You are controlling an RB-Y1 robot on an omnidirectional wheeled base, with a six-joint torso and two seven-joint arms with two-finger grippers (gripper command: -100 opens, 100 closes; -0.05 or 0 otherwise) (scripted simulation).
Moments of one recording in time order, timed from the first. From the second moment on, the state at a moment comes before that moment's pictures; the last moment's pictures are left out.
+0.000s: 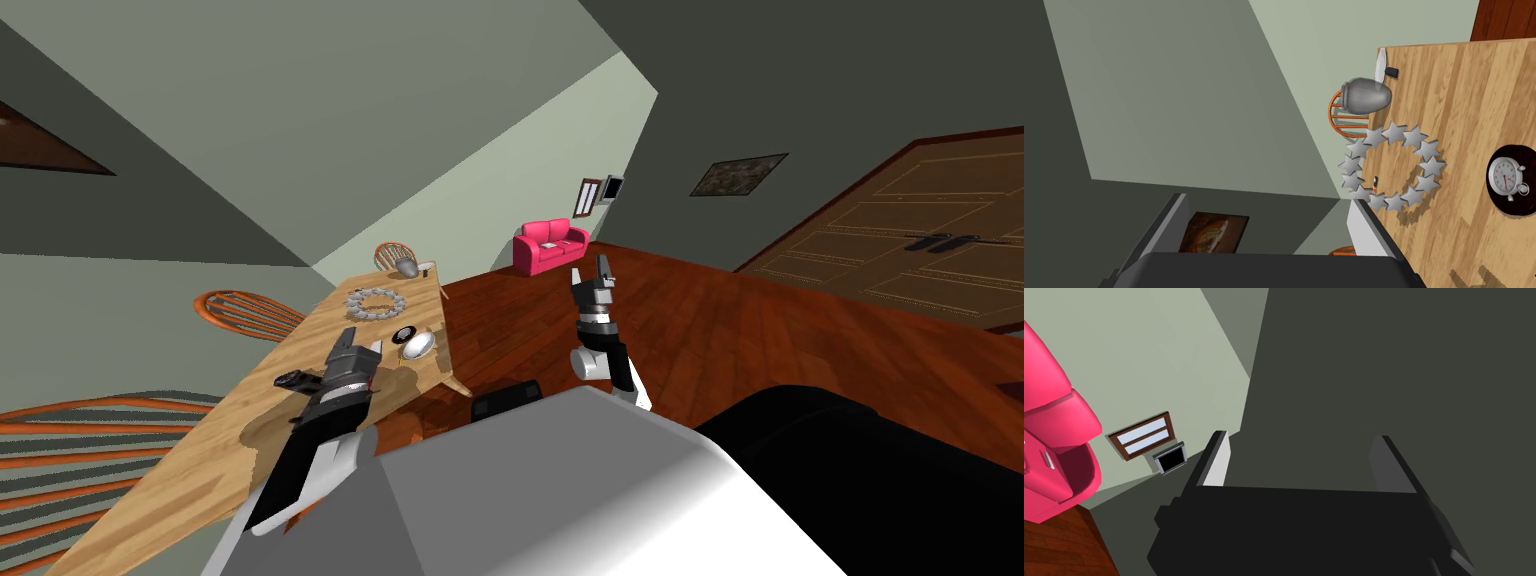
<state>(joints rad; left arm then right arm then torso) 0.55 0.17 0.21 -2.15 0.16 -0.07 0.08 0.49 0.03 -0.03 -2.39 -0.03 -0.38 -0.10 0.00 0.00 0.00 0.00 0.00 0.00</state>
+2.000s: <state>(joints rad) 0.67 0.26 0.39 -1.93 0.43 0.41 0.19 0.49 0.03 -0.03 -2.39 -0.03 -0.38 -0.10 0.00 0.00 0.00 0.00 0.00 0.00</state>
